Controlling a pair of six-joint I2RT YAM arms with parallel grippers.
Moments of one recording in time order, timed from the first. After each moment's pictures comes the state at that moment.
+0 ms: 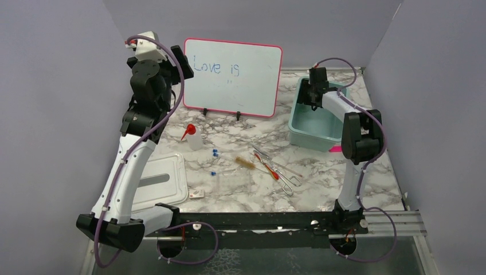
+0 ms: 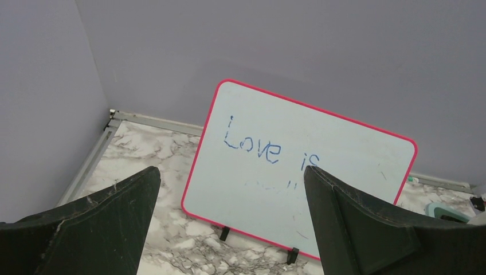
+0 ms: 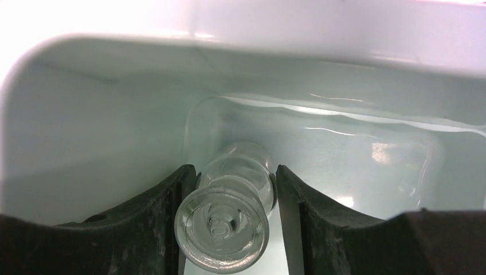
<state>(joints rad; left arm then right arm) -0.27 1.17 1.43 -0.26 -0.36 -0.23 0.15 2.06 1.53 -0.26 0.14 0.26</state>
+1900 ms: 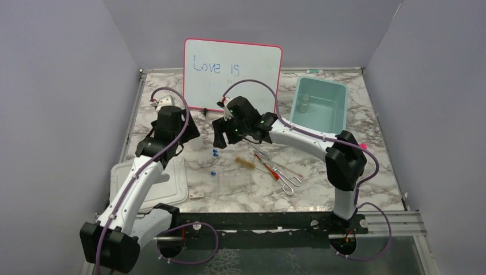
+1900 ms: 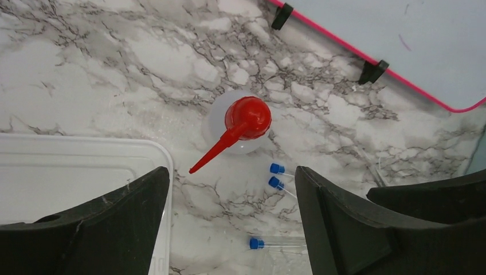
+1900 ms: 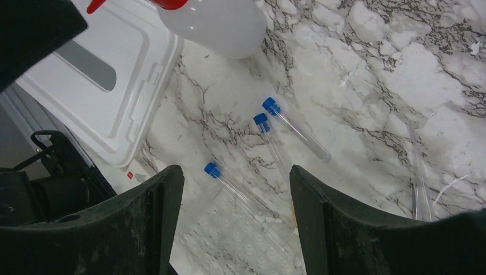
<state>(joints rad) -0.27 0.95 0.90 -0.58 -0.27 -0.53 0.90 1.89 1.54 -0.35 -0.17 0.33</state>
